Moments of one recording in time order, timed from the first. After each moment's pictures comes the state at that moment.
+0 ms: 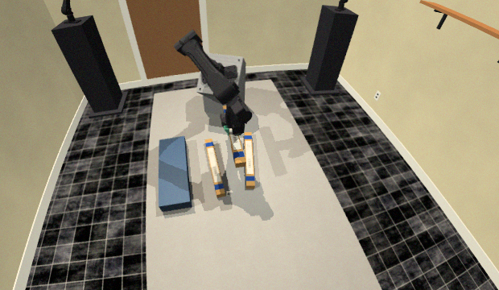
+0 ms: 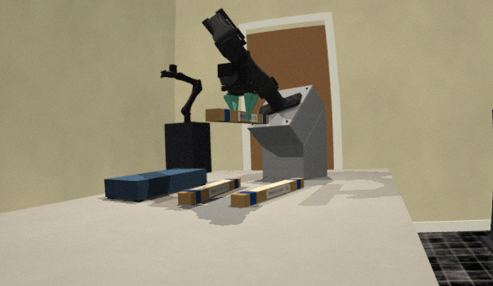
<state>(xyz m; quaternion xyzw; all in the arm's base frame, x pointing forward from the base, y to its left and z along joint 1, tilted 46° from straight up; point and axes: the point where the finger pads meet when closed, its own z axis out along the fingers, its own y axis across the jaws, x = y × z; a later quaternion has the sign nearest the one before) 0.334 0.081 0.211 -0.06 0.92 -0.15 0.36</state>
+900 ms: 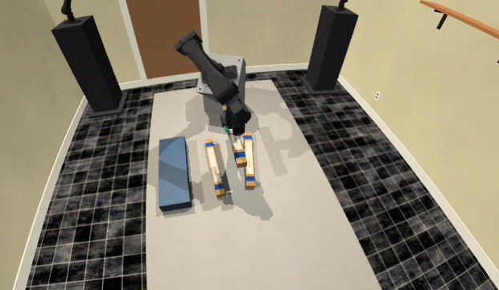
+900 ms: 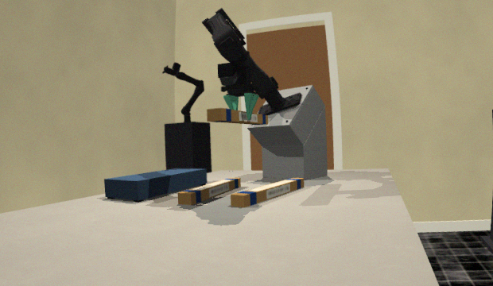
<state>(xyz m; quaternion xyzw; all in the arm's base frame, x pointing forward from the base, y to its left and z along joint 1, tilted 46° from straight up) 0.336 0.082 0.211 -0.07 0.92 -0.15 0.36</state>
